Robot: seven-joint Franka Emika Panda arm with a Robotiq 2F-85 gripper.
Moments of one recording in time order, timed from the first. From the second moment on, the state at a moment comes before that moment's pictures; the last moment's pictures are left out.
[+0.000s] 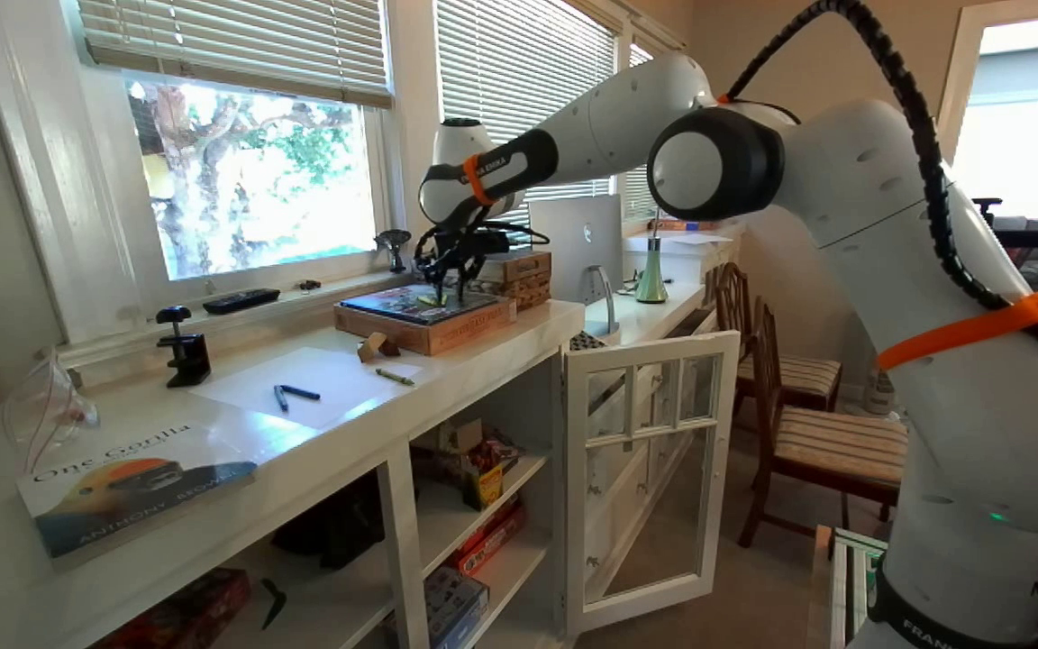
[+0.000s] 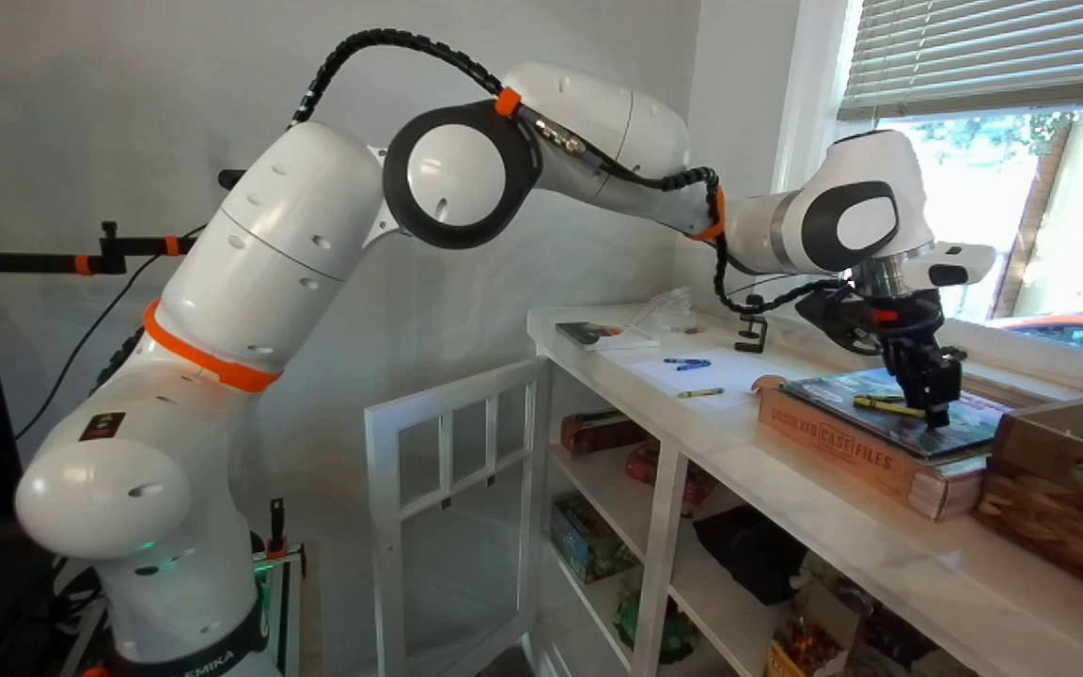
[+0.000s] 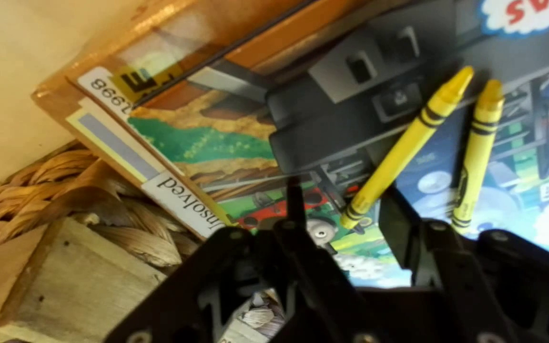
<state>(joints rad) -0.06 0.59 -0.18 -1.24 -0.08 2.24 0.41</state>
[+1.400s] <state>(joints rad) -0.06 0.47 -0.12 -1.29 -0.03 2.19 0.30</state>
